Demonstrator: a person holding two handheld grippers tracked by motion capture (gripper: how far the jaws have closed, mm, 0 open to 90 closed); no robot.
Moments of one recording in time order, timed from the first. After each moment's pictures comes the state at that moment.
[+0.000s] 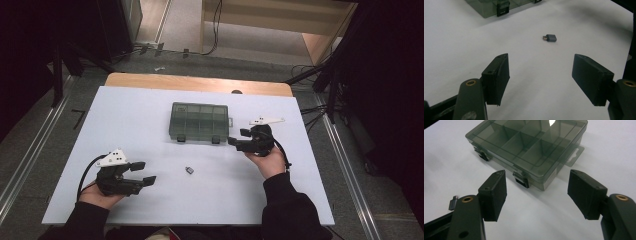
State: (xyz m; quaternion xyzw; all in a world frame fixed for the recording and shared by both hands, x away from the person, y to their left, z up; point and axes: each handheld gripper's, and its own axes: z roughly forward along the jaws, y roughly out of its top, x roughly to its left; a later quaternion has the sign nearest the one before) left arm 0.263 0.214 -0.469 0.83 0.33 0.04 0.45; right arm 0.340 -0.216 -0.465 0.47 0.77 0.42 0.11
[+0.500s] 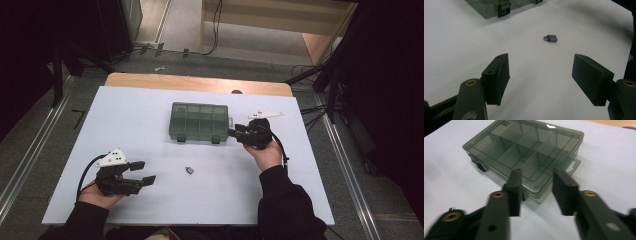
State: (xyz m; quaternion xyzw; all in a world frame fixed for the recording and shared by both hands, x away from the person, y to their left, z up) left arm 0.264 0.215 -0.469 0.83 0.33 0.04 0.45; right arm 0.355 -0.214 -0.462 0.47 0.76 0.43 0.11
